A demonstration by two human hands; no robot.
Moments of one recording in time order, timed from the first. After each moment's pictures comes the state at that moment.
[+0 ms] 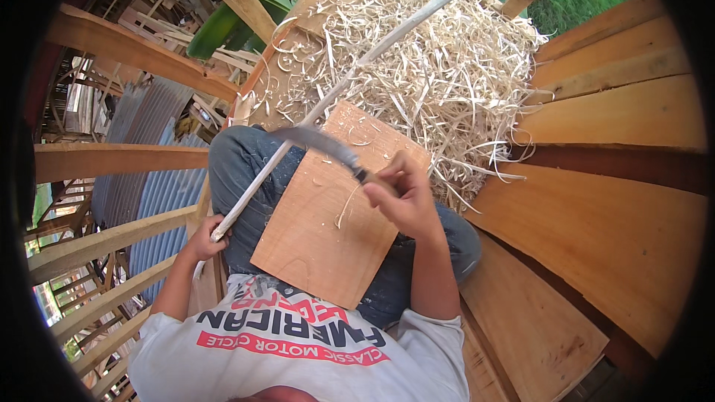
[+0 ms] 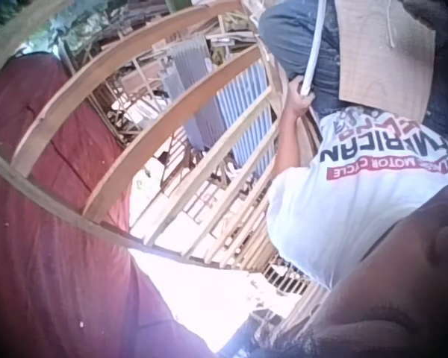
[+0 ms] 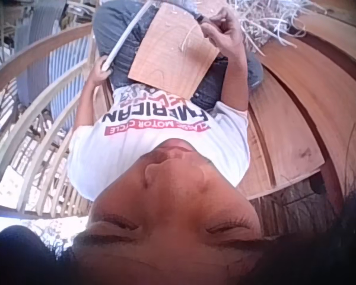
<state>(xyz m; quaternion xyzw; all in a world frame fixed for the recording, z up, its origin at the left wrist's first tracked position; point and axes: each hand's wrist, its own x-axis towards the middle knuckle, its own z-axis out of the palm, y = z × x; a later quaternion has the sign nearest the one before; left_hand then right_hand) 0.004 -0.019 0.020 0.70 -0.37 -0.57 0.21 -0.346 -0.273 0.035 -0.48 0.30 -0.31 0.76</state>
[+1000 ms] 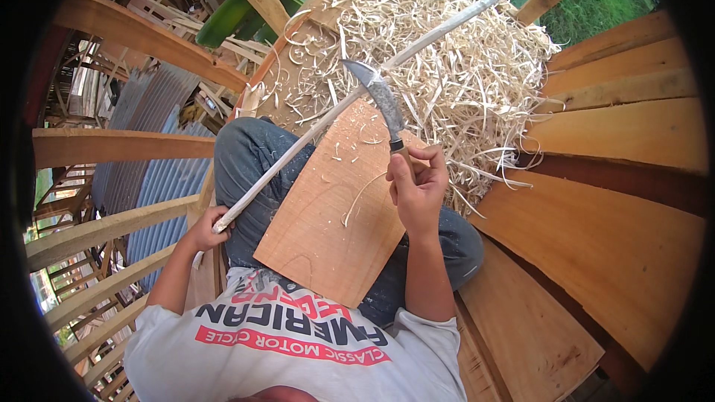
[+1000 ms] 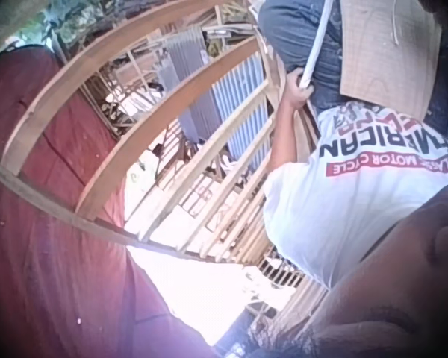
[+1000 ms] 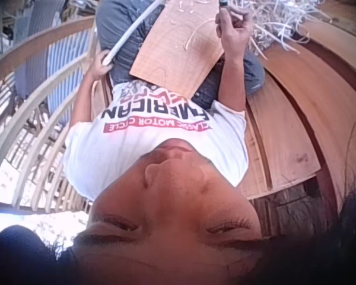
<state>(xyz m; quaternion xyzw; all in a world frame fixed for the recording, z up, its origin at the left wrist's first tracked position) 0.007 -0.021 0.021 0.71 -0.35 -0.58 0.21 -0.325 -0.275 0.034 -0.42 0.40 -0.43 0.69</state>
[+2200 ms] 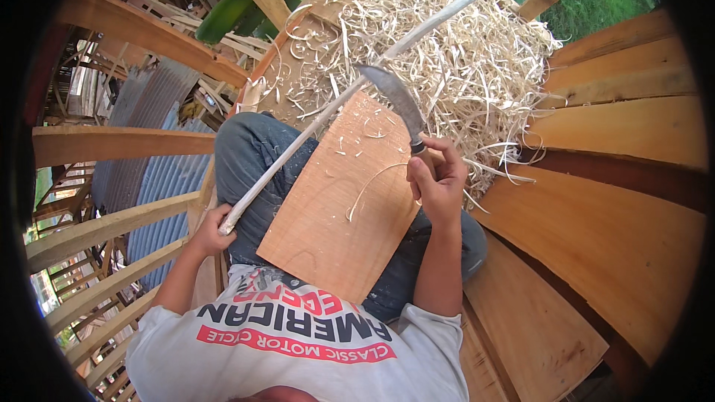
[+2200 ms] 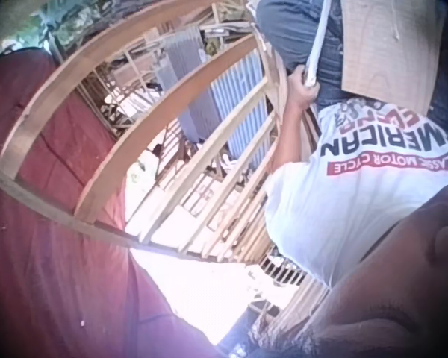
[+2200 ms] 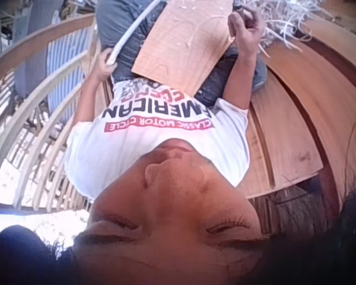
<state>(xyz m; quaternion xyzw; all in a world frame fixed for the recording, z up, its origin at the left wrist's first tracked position) -0.012 -0.018 0.024 0.74 -0.41 -0.48 0.22 -0.349 -0.285 0.018 -0.49 0.34 -0.42 0.69</state>
